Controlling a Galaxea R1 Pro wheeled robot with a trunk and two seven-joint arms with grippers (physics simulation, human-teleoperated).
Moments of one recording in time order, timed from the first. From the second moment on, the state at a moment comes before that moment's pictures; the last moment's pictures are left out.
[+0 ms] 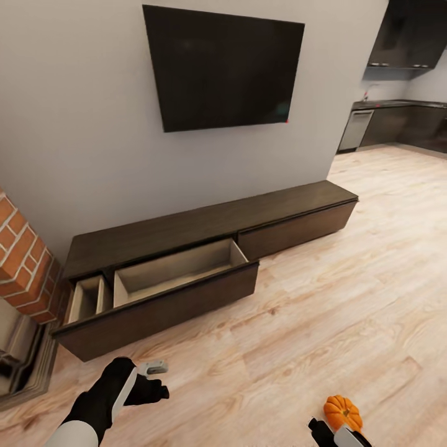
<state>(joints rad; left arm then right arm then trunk) -0.51 0.02 0.03 -0.71 0.02 0.90 -0.15 -0.41 -0.12 0.21 -0.34 -1.21 0.16 -0.28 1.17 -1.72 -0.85</state>
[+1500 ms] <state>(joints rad) -0.51 0.02 -0.05 -0.70 0.02 0.85 -0.15 -0.41 -0.14 0.21 -0.33 -1.21 0.16 -0.28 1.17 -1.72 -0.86</state>
